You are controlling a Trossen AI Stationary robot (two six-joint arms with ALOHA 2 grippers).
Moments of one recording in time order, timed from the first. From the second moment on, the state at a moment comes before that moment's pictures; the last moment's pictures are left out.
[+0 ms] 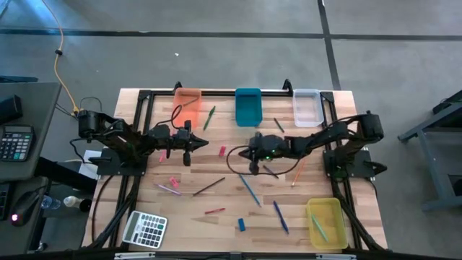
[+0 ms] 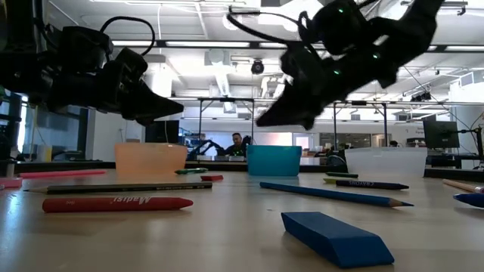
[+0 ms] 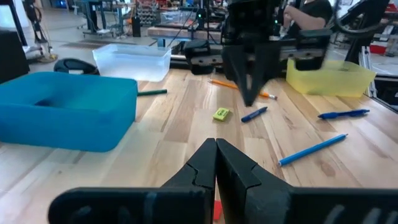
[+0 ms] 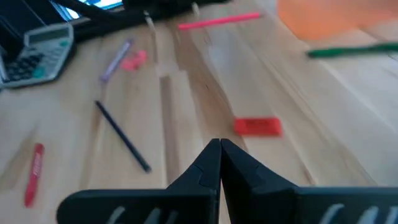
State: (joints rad) left arm 0.39 1.52 0.09 1.30 0.20 -0.02; right arm -0.01 1.65 0.66 0.53 0.05 0.25
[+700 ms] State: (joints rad) left arm 0.39 1.52 0.18 1.12 0.19 -0.01; right arm -0.03 1.43 0.69 -0.37 0.07 0.47
